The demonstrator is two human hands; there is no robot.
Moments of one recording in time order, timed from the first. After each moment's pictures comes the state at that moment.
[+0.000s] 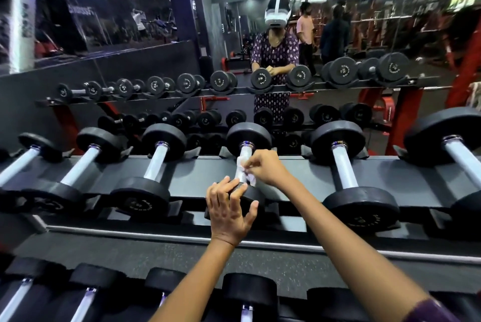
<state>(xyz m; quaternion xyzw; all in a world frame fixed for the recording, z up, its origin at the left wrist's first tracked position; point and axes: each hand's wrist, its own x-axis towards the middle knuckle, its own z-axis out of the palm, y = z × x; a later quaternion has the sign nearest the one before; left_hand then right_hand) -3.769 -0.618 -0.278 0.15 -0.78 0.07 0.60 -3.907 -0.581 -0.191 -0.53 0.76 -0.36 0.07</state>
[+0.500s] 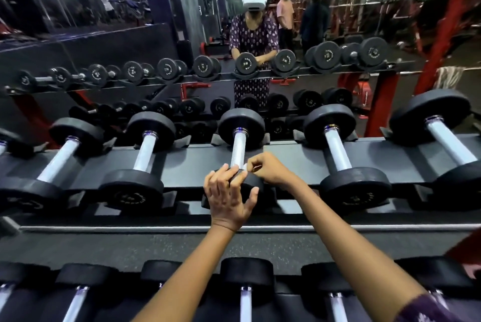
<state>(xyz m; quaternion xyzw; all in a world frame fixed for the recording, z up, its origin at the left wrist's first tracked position) -3.773 -0.625 -0.280 0.13 -0.77 0.06 0.62 -3.898 -0.565 -0.218 -0.50 0.72 -0.43 0.22</state>
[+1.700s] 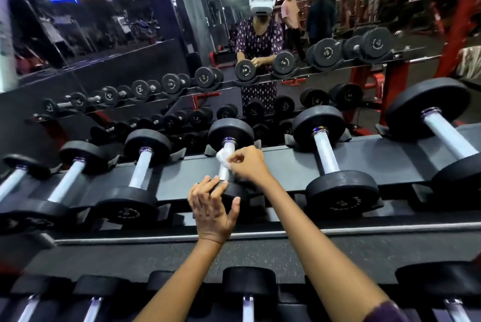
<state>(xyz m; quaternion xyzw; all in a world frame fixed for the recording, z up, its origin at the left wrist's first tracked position) -3.767 -0.619 -0.280 0.16 -0.79 0.07 0.58 -3.894 -0.577 -0.200 -0.41 0.73 -0.53 0.13</state>
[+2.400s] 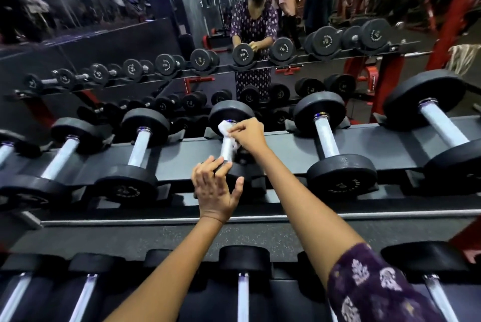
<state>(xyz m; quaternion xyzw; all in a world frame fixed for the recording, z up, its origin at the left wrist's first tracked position) -3.769 -0.619 -0.276 0.14 -0.80 0.06 0.58 -3.906 -0.597 -0.185 -0.37 0.75 -0.54 0.09</state>
